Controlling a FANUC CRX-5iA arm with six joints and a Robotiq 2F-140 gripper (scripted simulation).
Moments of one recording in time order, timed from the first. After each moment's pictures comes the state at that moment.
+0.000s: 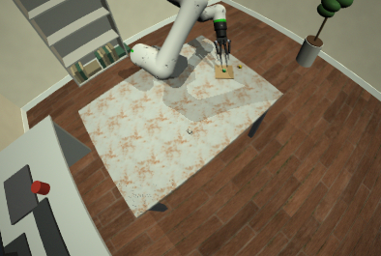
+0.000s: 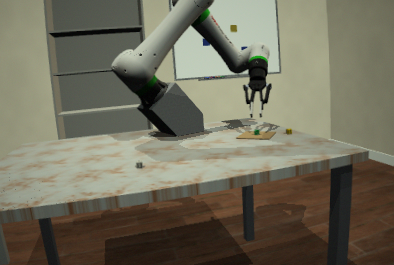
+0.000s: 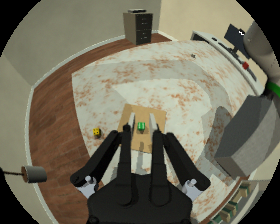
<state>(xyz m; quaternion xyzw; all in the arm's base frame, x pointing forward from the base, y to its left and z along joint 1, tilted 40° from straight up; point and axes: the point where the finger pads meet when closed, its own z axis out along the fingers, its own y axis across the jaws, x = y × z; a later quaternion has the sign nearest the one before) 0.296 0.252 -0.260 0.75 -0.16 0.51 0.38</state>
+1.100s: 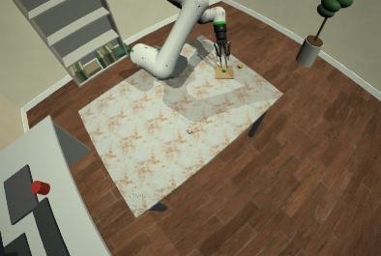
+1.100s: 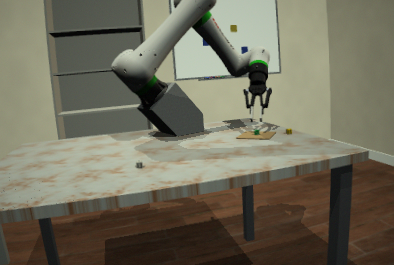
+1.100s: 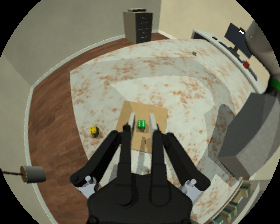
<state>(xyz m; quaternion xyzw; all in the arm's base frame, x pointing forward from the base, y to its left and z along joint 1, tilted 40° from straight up) 0.299 0.239 -0.275 0.75 -0.16 0.51 0.38</state>
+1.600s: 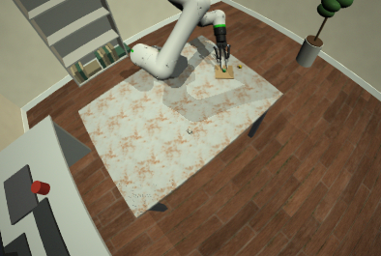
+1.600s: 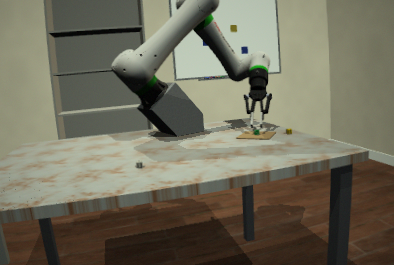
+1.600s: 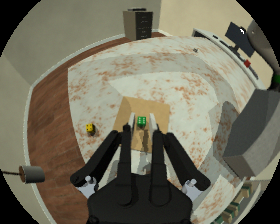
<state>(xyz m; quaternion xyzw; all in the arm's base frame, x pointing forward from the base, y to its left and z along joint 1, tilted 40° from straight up) 0.303 0.223 -0.294 0.75 -0.16 0.51 0.38</state>
